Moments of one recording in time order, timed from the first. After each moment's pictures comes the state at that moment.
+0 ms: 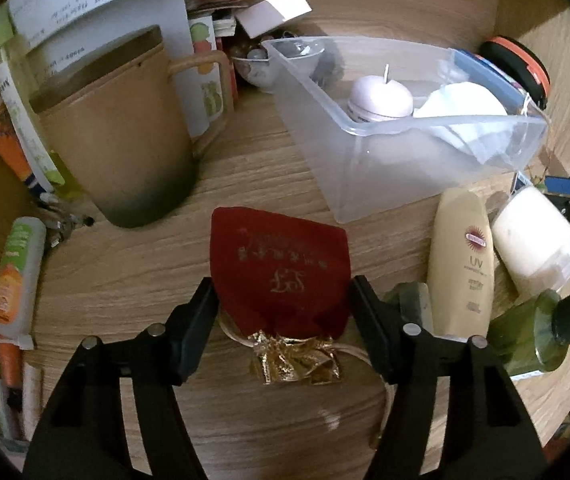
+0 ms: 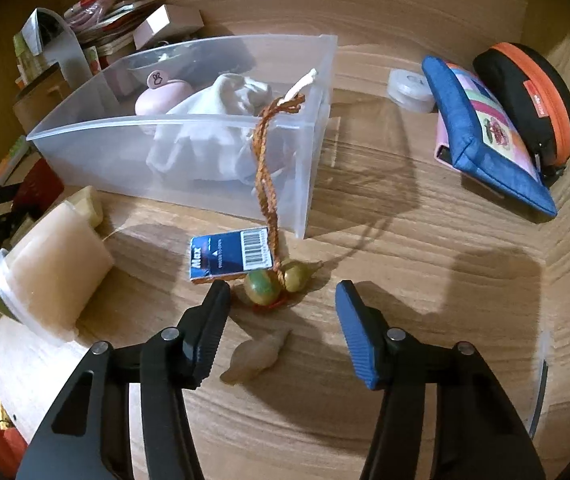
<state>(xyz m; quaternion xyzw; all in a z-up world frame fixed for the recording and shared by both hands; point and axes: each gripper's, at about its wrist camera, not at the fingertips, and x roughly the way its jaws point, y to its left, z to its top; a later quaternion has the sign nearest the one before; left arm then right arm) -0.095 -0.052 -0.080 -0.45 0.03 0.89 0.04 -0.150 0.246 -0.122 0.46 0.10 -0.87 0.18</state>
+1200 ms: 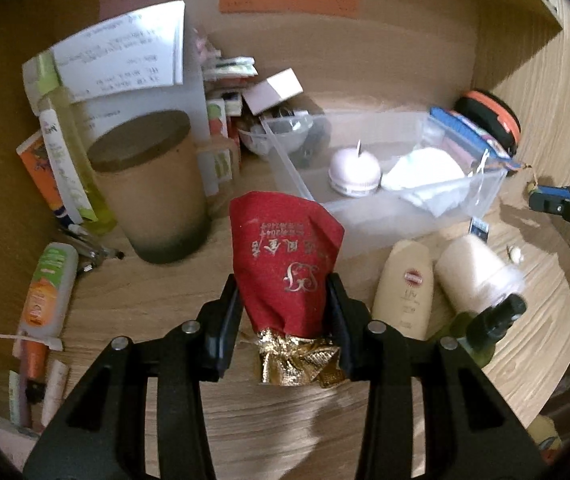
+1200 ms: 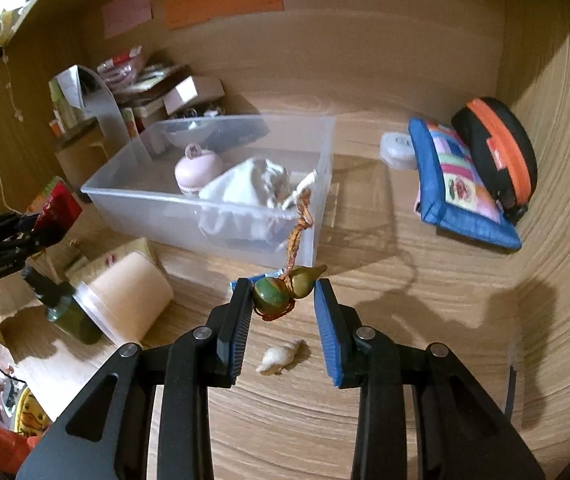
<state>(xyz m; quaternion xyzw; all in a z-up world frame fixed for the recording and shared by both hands) -0.062 -0.047 -0.033 -0.36 0.02 0.93 0.04 -0.116 0.253 -0.058 0.38 0.06 -0.90 0.21</state>
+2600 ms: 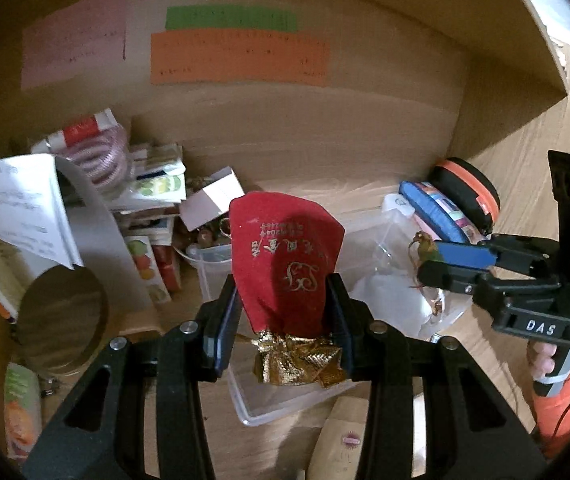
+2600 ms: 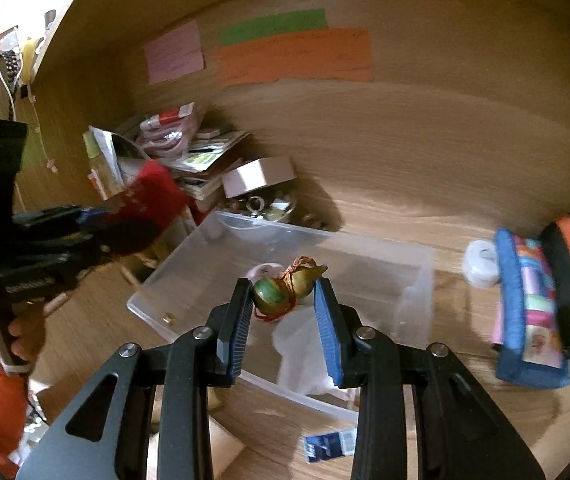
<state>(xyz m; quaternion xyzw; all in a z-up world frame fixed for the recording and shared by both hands) -0.165 -0.009 0.029 -0.32 -0.01 0.94 0.11 -0.181 0.166 -0.018 0.33 0.04 -0.89 0.31</state>
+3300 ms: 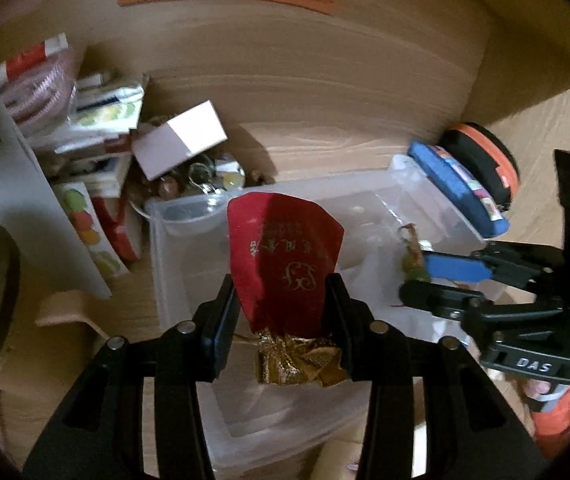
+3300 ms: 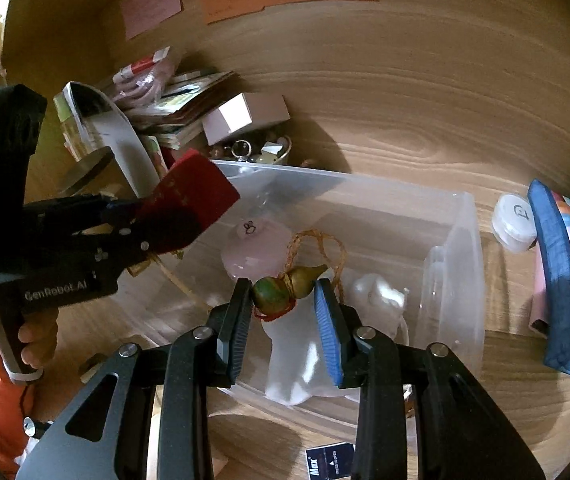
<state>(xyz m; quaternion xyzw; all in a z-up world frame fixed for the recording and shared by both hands) -0.203 -0.001 -0.022 -0.38 -0.03 0.91 0.13 -0.210 0.159 -0.071 0.38 0.05 -0.87 0.30</state>
